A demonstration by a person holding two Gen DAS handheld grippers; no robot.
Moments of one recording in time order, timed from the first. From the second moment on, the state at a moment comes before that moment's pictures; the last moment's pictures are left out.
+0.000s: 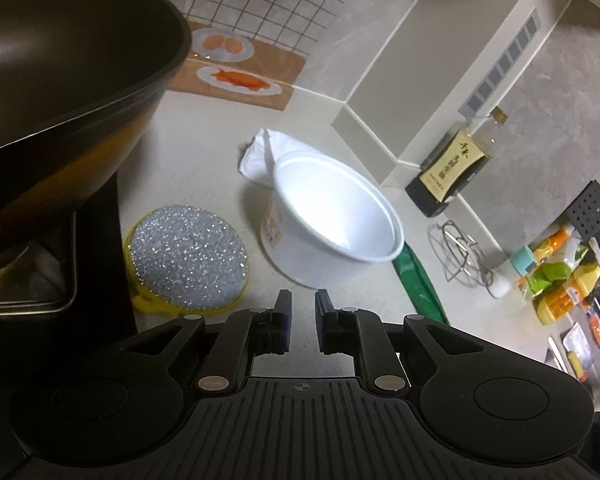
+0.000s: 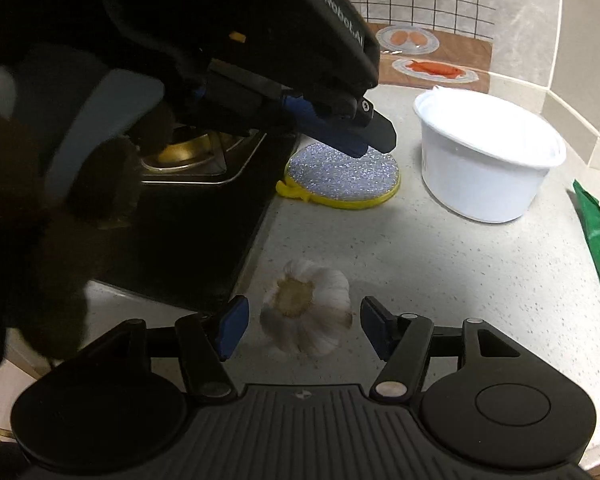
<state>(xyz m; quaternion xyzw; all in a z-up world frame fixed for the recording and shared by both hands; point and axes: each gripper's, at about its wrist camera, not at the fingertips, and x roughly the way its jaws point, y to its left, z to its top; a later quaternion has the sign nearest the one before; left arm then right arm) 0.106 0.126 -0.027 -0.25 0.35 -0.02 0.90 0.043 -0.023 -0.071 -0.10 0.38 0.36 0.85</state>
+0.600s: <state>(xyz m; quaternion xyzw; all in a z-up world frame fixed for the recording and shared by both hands) 0.118 0.096 -0.046 -0.19 0.37 -0.05 0.91 0.059 -0.083 -0.074 -0.08 0.40 0.26 0.88</state>
